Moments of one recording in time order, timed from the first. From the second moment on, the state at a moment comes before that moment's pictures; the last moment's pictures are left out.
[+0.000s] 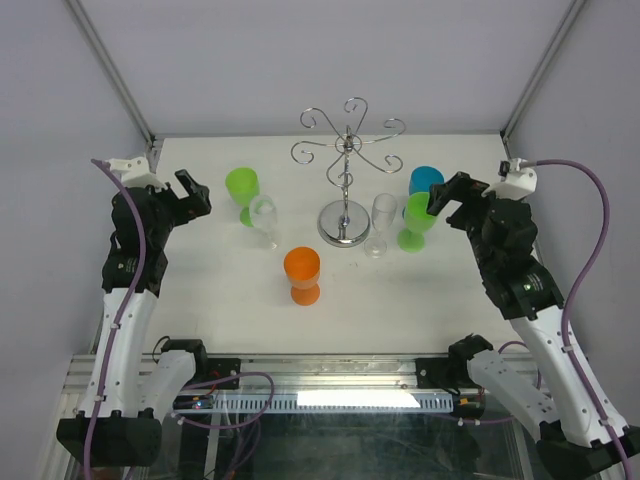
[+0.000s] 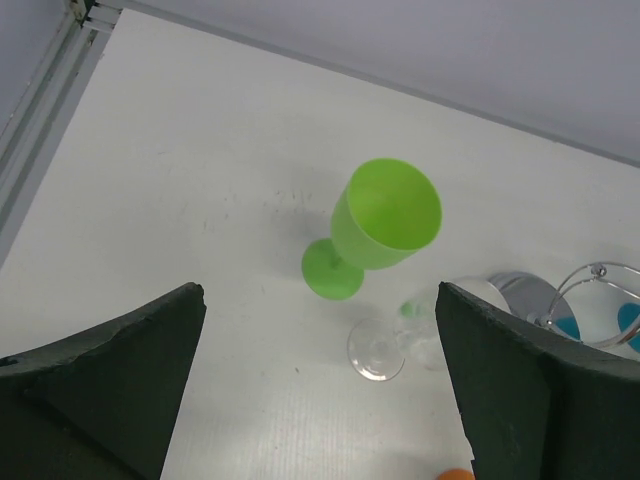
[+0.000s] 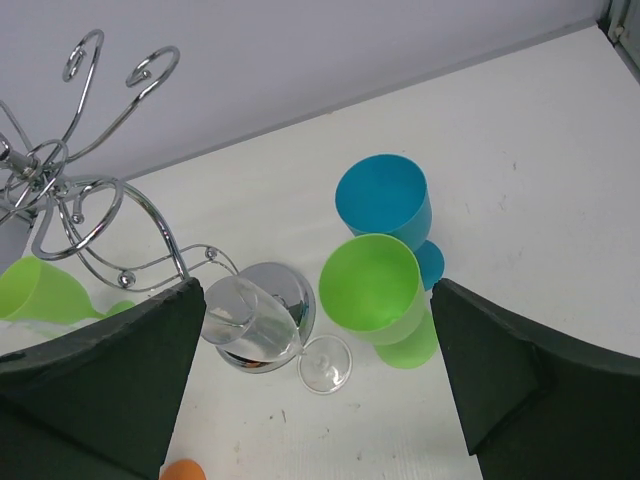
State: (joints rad) left arm 0.01 0.84 0.92 -0.33 -0.01 -0.31; right arm 0.38 0.73 0.97 -0.41 0.35 0.41
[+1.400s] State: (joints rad) left arm 0.01 0.83 0.87 -0.24 0.06 -0.30; right arm 0.46 1.28 1.70 -0.66 0.03 0.29
